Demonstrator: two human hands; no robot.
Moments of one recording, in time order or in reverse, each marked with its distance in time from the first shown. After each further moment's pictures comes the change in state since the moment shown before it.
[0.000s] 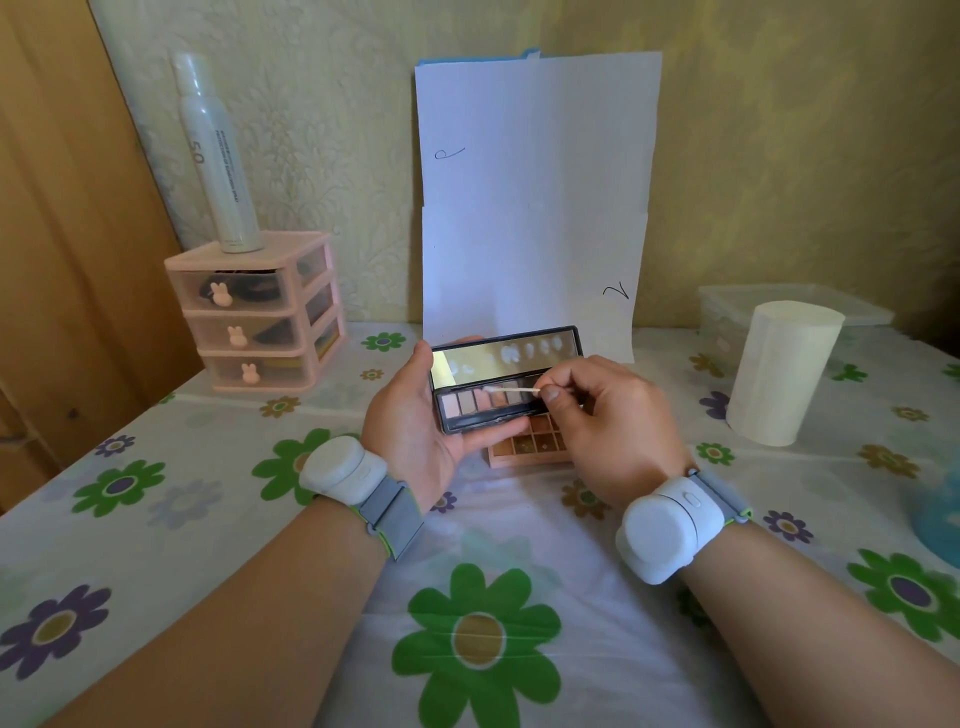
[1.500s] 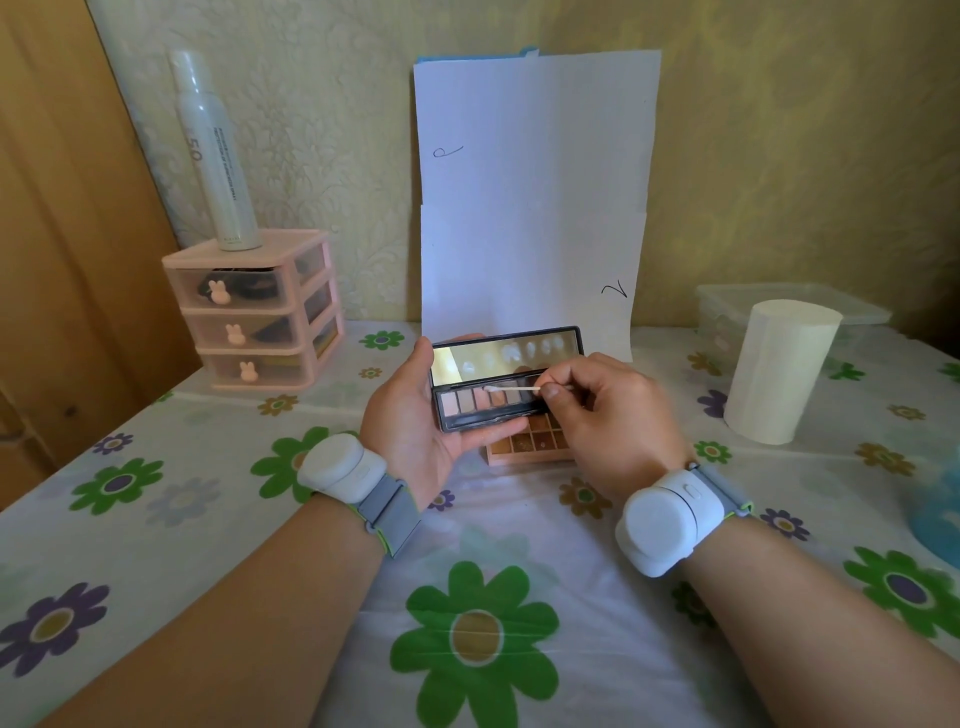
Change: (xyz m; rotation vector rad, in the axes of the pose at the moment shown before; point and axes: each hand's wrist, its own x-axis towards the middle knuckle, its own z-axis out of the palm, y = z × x) left_hand 0.000 0.000 0.001 0.002 -0.016 -0.024; right_hand 0.002 -0.001 -0.002 -0.024 -0.018 0.047
